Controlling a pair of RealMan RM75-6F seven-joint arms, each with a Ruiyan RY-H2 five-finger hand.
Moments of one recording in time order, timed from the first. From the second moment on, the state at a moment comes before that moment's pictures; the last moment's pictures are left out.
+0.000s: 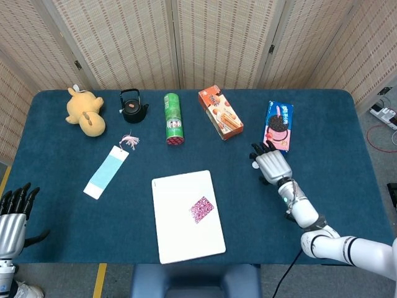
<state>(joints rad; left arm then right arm) -0.07 -1.16 -0.05 -1.61 1.47 1.51 0.18 0.81 -1.39 0.09 -1.41 -0.92 0.86 -0.47</state>
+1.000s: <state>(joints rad) -0.06 -1.16 -0.05 -1.60 1.45 1.51 0.17 0.87 -1.64 0.07 -1.00 -0.95 0.76 -0.59</state>
